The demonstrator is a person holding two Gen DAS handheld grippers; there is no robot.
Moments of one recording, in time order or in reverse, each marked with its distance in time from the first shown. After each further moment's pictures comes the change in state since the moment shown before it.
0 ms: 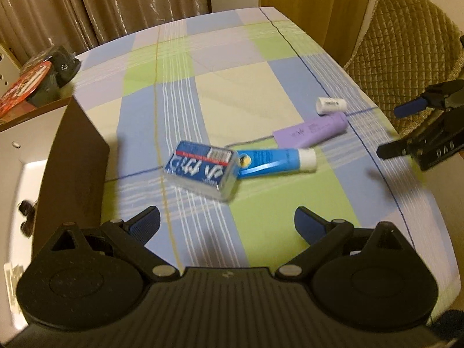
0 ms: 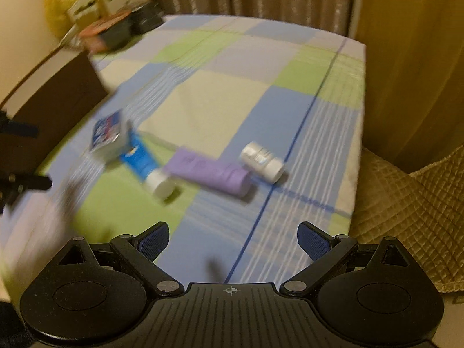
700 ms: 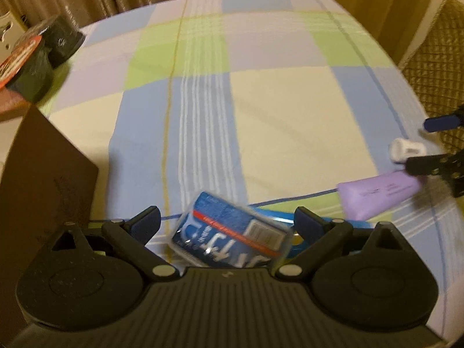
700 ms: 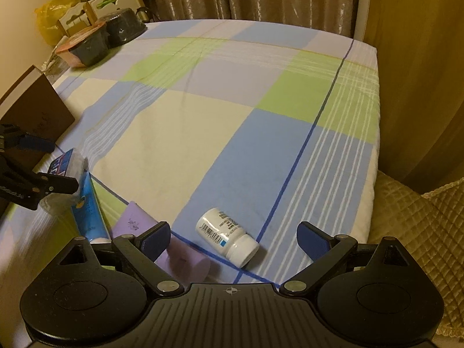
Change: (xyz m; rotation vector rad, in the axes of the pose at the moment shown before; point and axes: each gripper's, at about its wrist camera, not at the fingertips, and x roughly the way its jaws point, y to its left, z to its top) left arm 0.105 0.035 0.058 -0.132 0.085 0.070; right arm 0.073 -0.046 0.053 -0.008 -0.012 0.033
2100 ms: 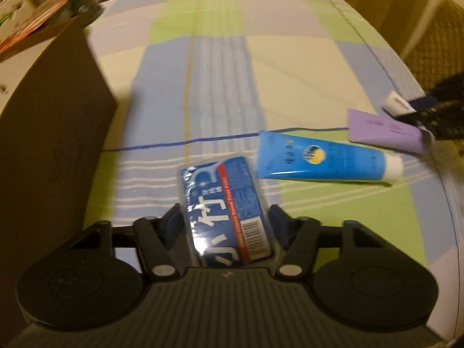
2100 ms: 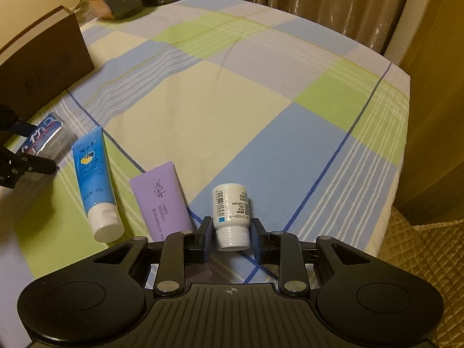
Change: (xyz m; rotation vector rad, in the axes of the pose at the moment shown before) left arm -0.017 0.015 -0.066 -0.016 -0.019 -0.032; right arm 0.017 0.038 -0.005 -0.224 0.068 -0.056
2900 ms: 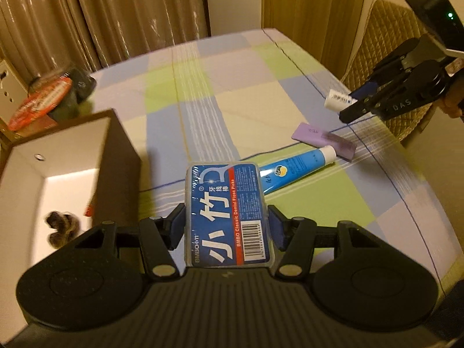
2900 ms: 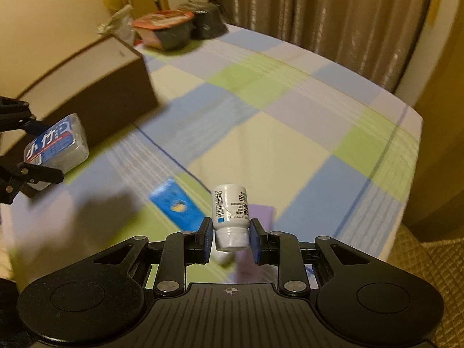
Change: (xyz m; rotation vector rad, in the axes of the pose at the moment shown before) left arm -0.129 0.017 -0.017 0.192 -0.167 -0.058; right arm -0.088 0.070 0.029 -0.033 -0.067 0.097
